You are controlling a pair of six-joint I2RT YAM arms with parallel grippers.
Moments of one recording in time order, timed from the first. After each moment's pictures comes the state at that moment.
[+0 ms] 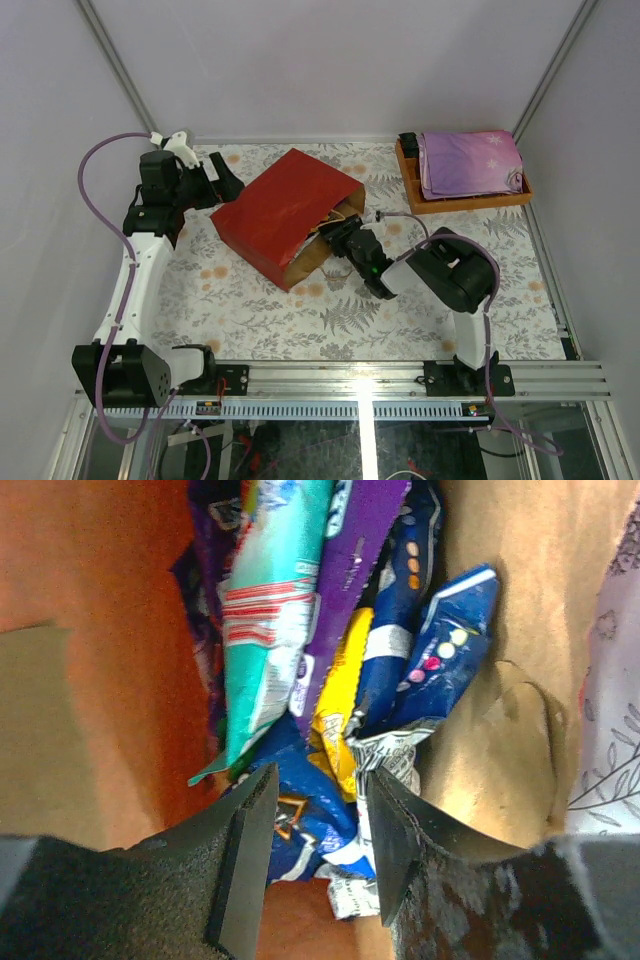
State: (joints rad) left arm 0.04 1.20 1.17 -0.44 0.32 -0.30; right arm 0.76 2.03 0.77 1.03 0.29 1.42
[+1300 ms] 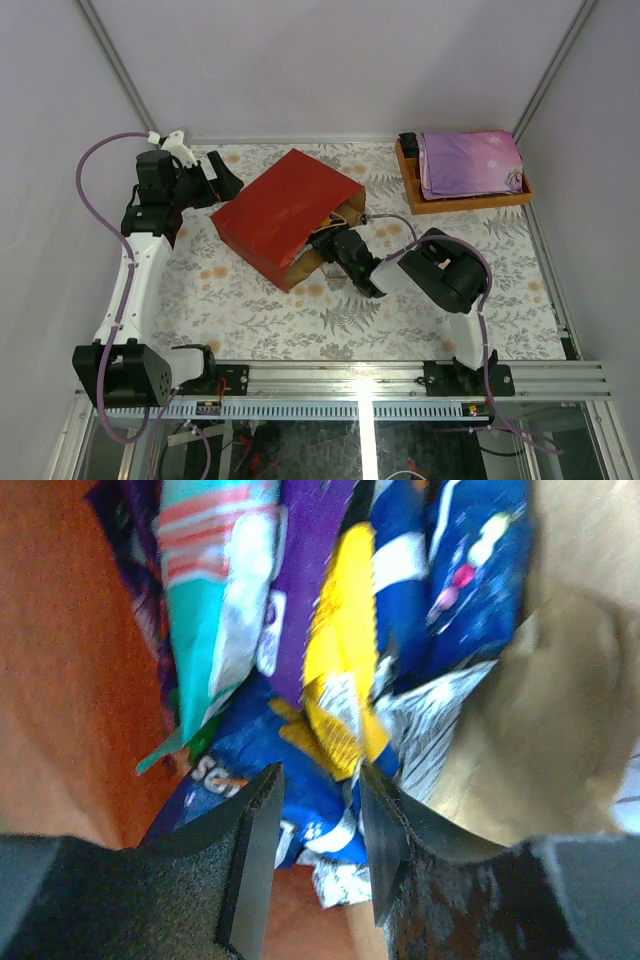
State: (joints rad) left arm 0.06 1.20 1.16 -0.43 0.36 -0.31; right arm 0.83 2.03 0.84 0.87 0.30 1.46
